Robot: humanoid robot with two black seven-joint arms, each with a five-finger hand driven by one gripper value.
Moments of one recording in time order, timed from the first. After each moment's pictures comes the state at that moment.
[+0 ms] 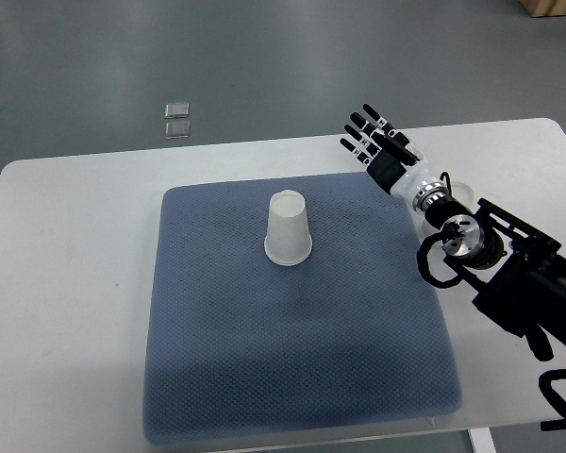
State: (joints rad) left arm 0.00 0.00 -0.11 -0.20 0.05 0.10 -0.03; right arm 0.72 -0.09 0.77 0.69 0.07 0.19 0.23
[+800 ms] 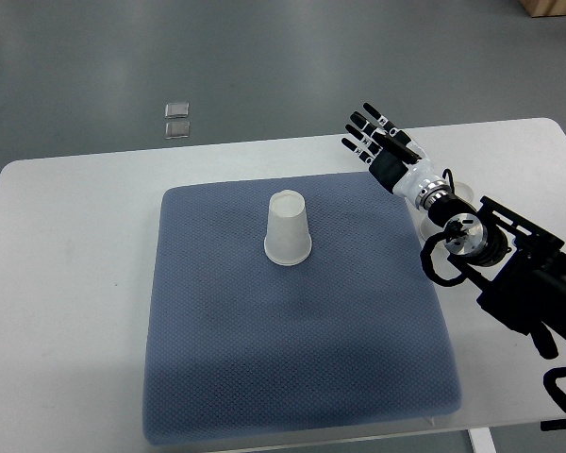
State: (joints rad) left arm 0.00 0.00 -0.11 -0.21 0.05 0.10 -0.03; right arm 0.73 -0.12 0.75 0.70 0.03 0.19 0.22
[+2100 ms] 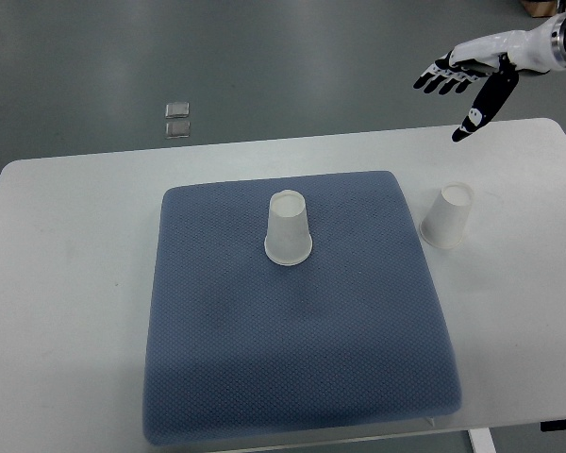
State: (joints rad) left arm -0.01 0.00 -0.10 -0.21 0.05 0.02 -0.02; right arm 1.97 -0.68 -0.77 1.18 -0.49 0.37 0.08
